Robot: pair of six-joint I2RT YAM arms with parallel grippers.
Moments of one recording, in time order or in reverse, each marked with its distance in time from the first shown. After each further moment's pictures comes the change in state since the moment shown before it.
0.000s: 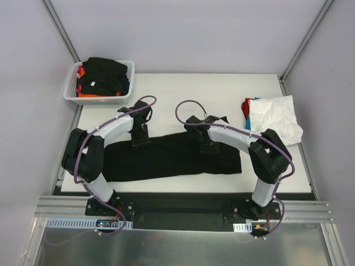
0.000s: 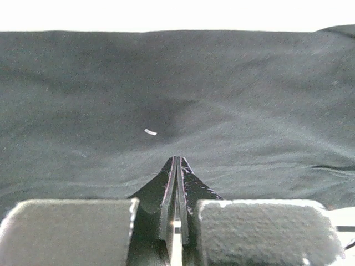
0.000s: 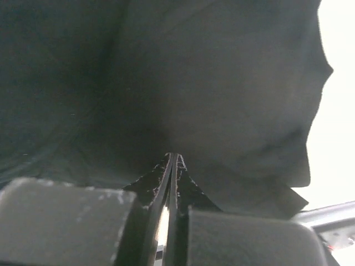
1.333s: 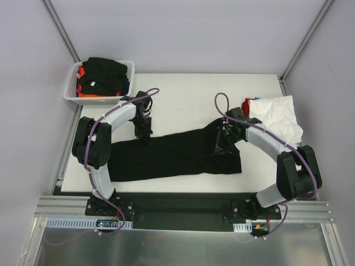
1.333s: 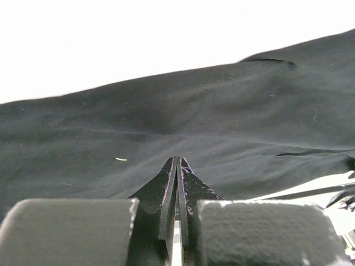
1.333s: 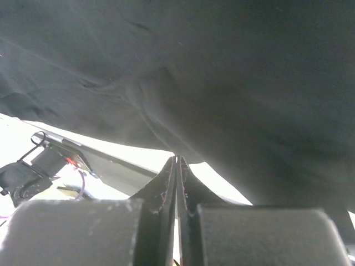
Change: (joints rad) left arm 0.058 0.188 0.231 -0.089 0.179 0.148; right arm -0.440 -0.309 -0.314 0.319 -0.875 -0.327
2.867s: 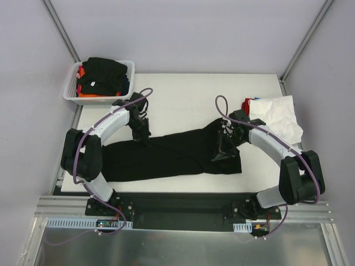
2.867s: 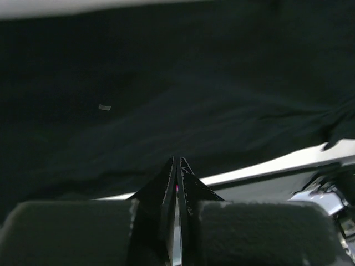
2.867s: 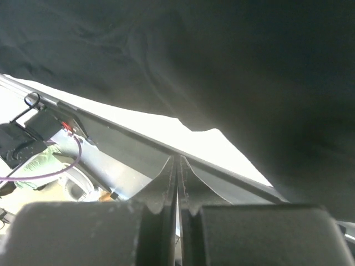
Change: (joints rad) left arm 0.001 -0.175 -0.082 0.005 0.045 -0.104; right arm -0.013 -0.029 -0.009 -0.091 -0.107 -0.103
